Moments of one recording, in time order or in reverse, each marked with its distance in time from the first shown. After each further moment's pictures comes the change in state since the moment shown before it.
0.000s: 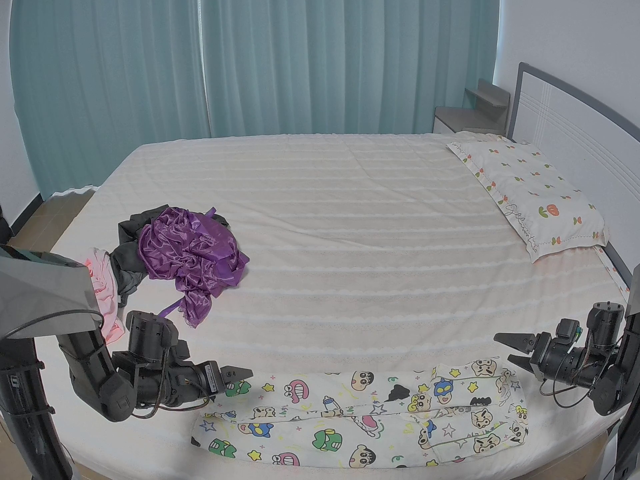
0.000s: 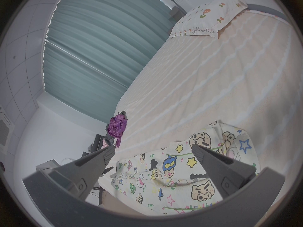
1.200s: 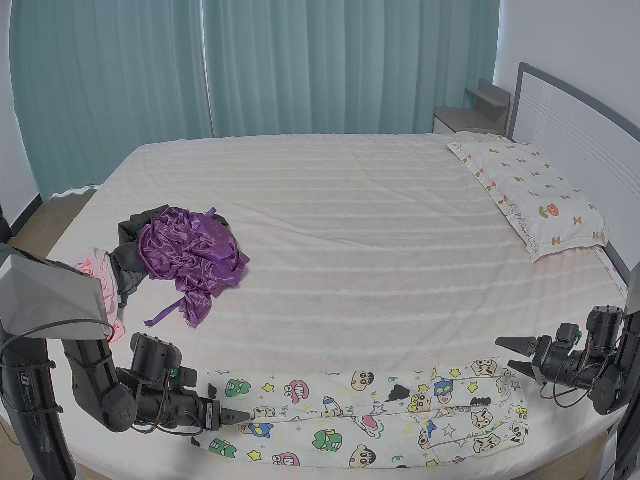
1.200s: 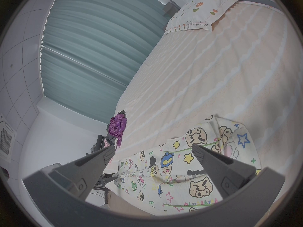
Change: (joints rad) left arm -0.017 0.073 0.080 -0.005 0.031 0.320; right arm -0.024 0.037 0.000 0.000 0.026 0.004
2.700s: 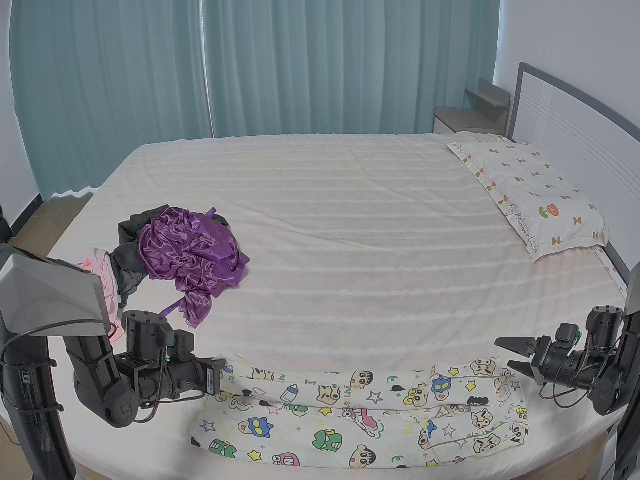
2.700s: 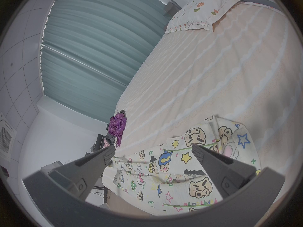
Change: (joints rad) left arm 0.017 0.005 -0.032 -0.335 0.118 0.129; right arm 0.003 0.001 0.000 0.000 -0.001 -0.009
